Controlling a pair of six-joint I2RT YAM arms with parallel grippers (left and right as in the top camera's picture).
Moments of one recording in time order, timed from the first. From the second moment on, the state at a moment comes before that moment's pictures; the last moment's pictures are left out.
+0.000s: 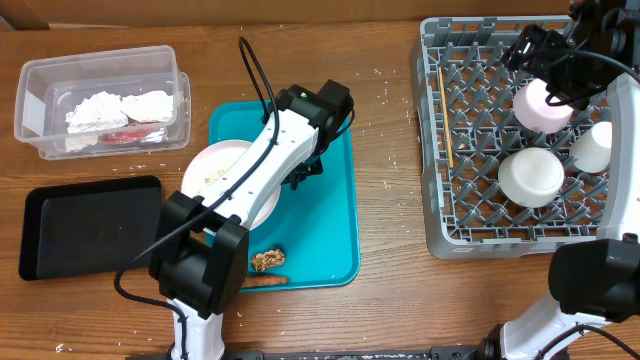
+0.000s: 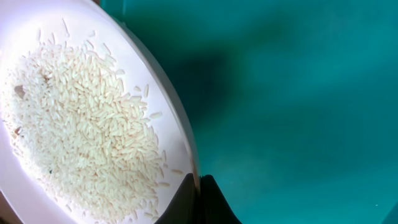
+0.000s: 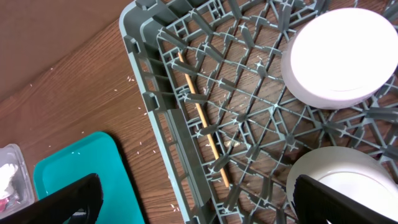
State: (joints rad) left arm -0.53 2.02 1.71 -1.38 -0.37 -0.84; right arm -0.19 1.87 2.06 -1.27 -0.26 0.31
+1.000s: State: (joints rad) left arm 0.13 2.00 1.87 -1.46 -0.11 -0.82; right arm -0.19 1.87 2.06 -1.27 -0.26 0.31
